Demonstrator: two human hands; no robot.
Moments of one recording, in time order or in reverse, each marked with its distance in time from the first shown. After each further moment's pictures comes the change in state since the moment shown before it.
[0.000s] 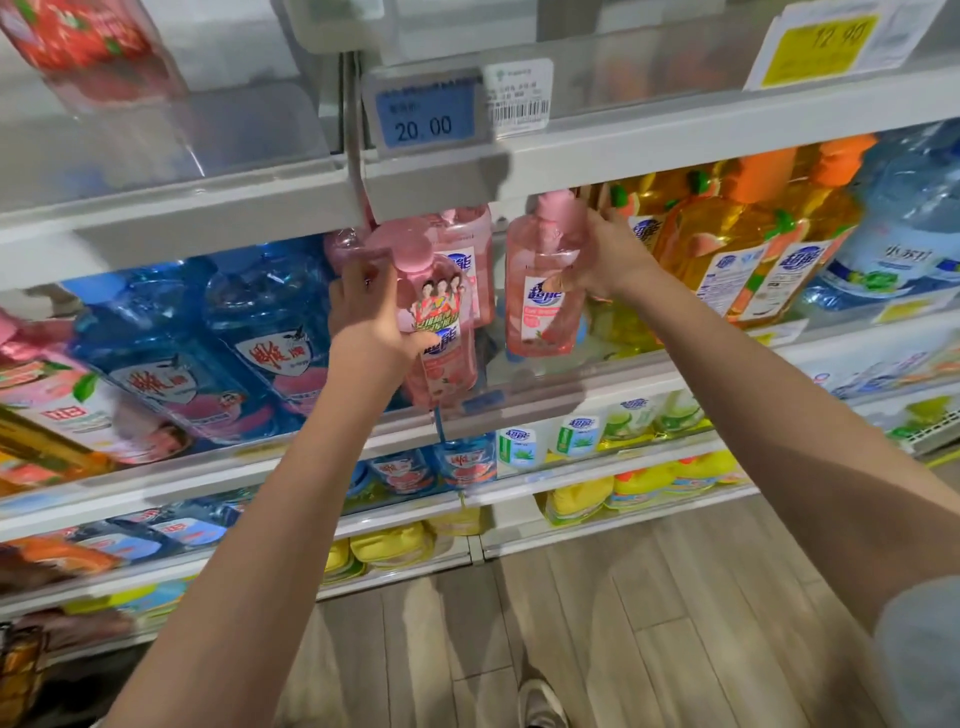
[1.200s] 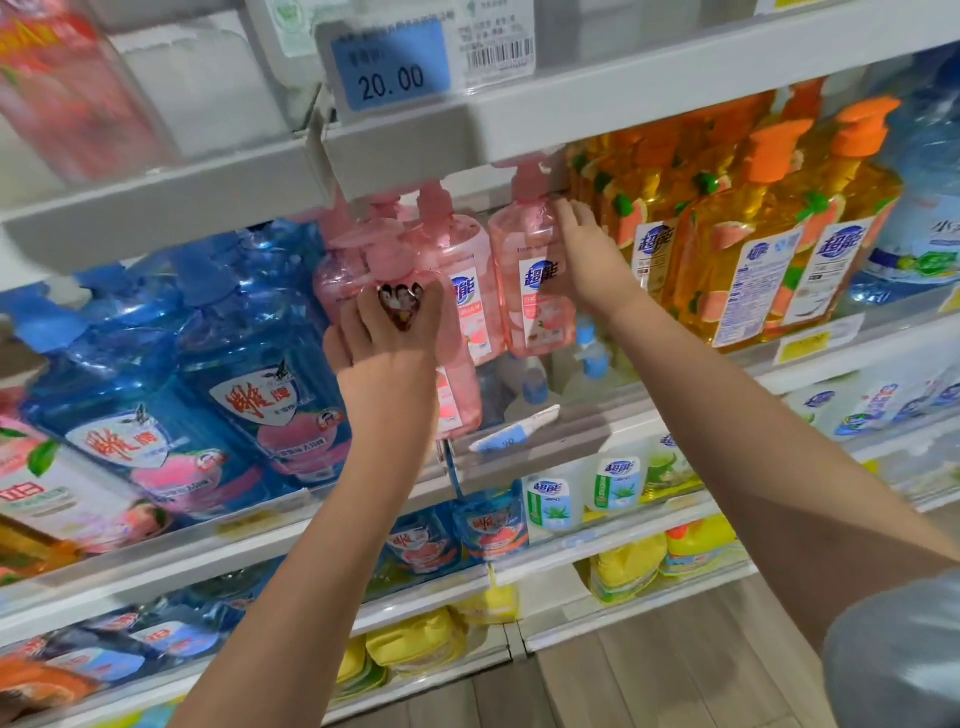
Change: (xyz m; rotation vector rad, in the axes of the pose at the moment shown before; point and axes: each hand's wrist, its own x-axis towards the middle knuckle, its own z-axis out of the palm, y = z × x) left_hand -0.003 -0.003 0.047 0.629 0.558 0.223; right_hand 0.032 -0.005 0.044 -0.104 0.378 -0.117
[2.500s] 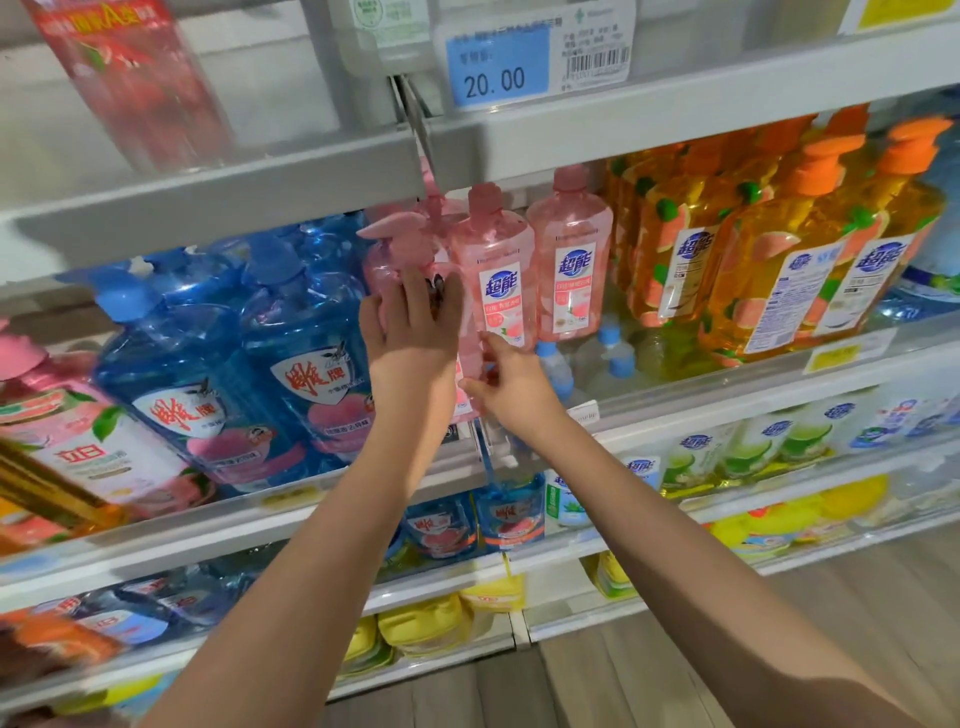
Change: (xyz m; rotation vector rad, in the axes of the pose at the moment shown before) left_hand 0.005 -0.025 0.018 -0.019 0.119 0.105; right_hand -0.117 -0.121 0.045 0.529 -0.273 0.124
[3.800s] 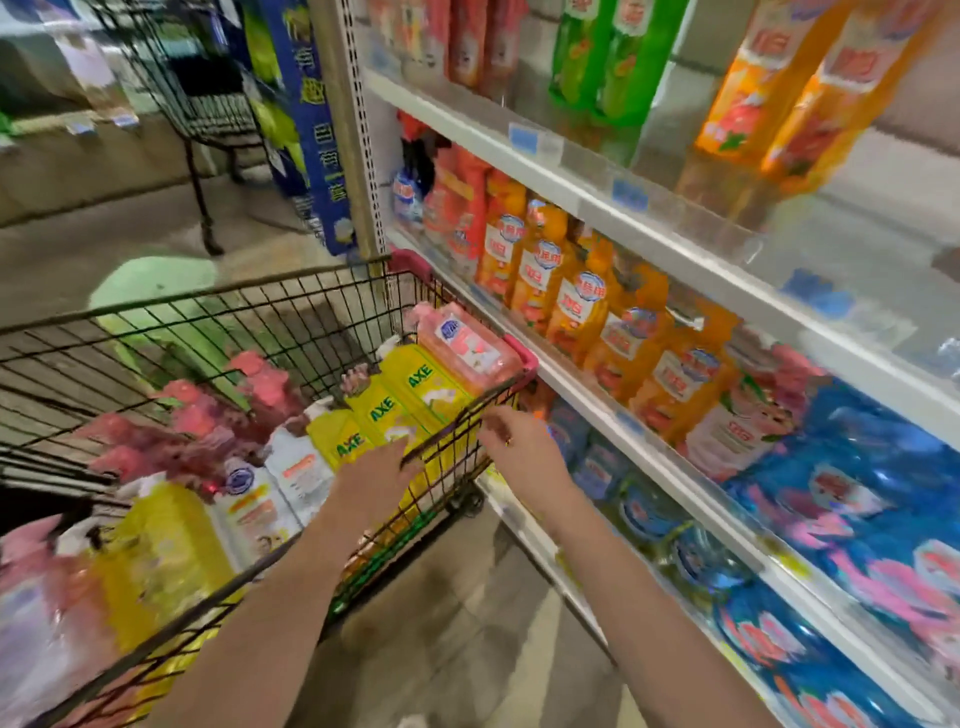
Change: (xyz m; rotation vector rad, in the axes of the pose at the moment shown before) left_hand -0.366 -0.420 -0.322 -0.176 -1.251 -1.300; right_hand -0.243 -0.392 0.304 -0.084 -0.973 -0.533
